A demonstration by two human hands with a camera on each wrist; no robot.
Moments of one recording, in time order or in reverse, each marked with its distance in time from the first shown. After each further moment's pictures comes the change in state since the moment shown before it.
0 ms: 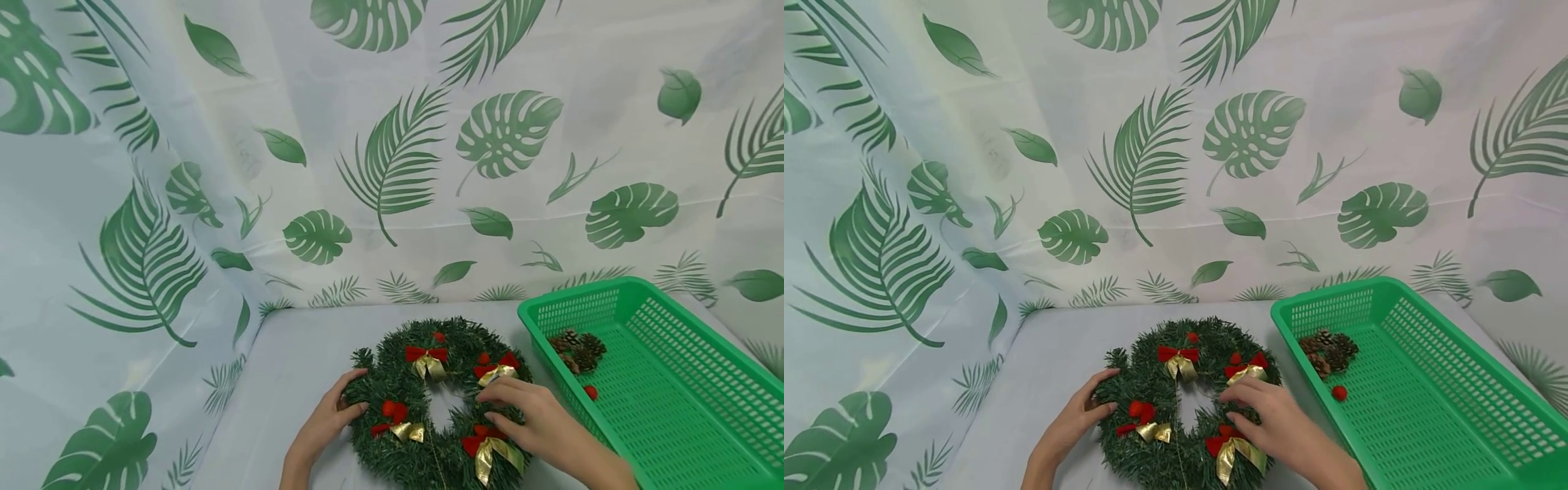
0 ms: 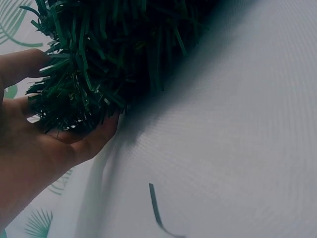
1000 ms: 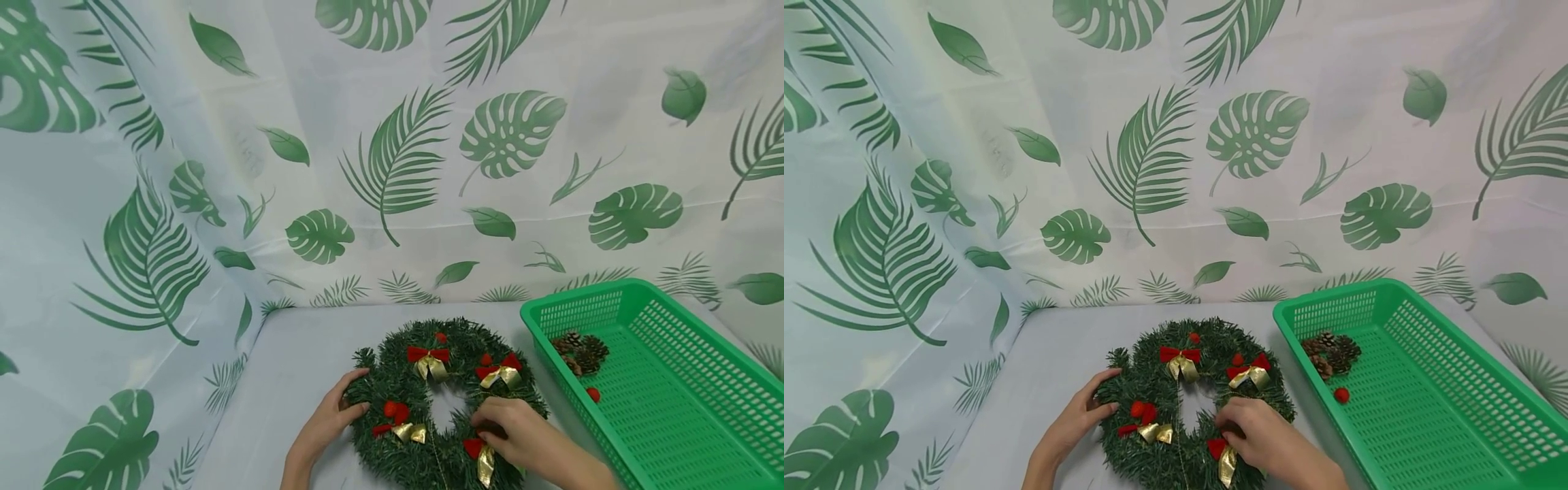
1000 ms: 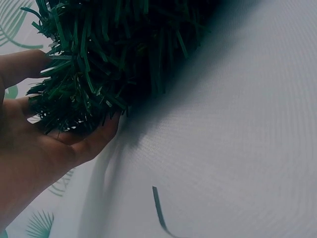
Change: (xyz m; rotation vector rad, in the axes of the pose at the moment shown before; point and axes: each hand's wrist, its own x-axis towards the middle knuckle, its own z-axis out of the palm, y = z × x) left_hand -0.002 0.002 -0.002 -0.022 -0.011 -0.011; right_hand 0.001 0.001 0.021 0.092 -0.343 0.182
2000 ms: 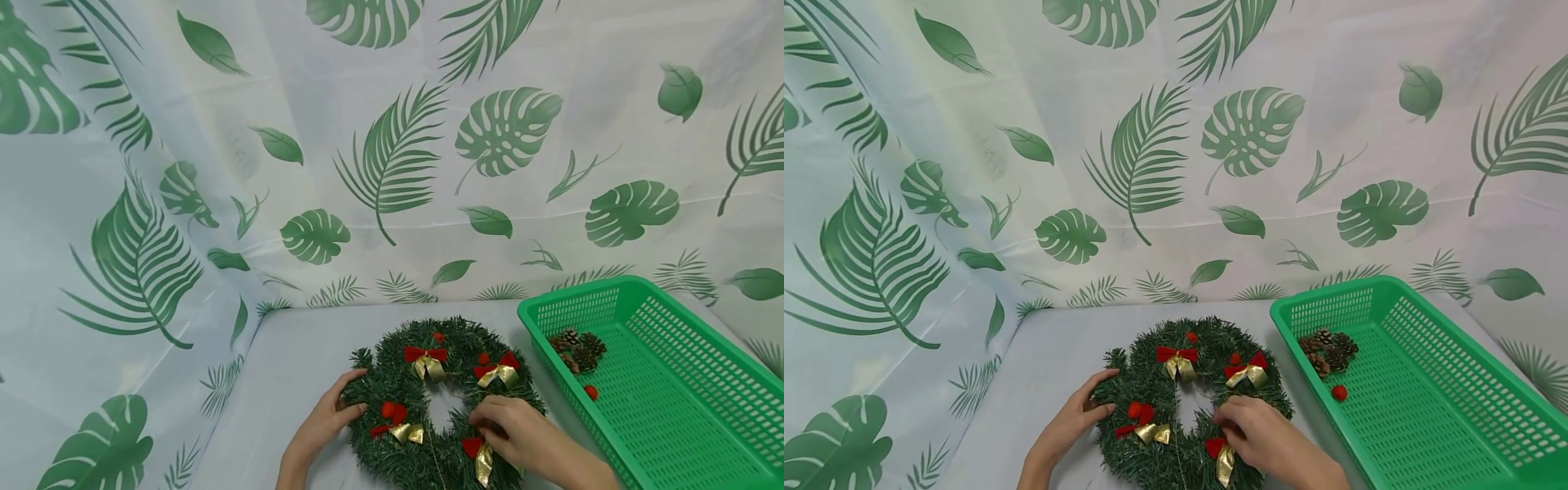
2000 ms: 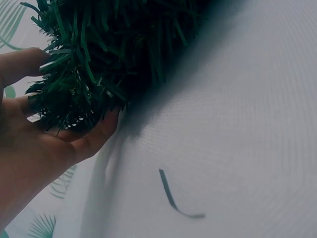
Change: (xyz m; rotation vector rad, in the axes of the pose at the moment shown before) left_hand 0.002 -0.002 -0.002 0.029 -0.015 0.001; right_hand -0.001 -0.002 -0.004 -0.005 0.007 0.041
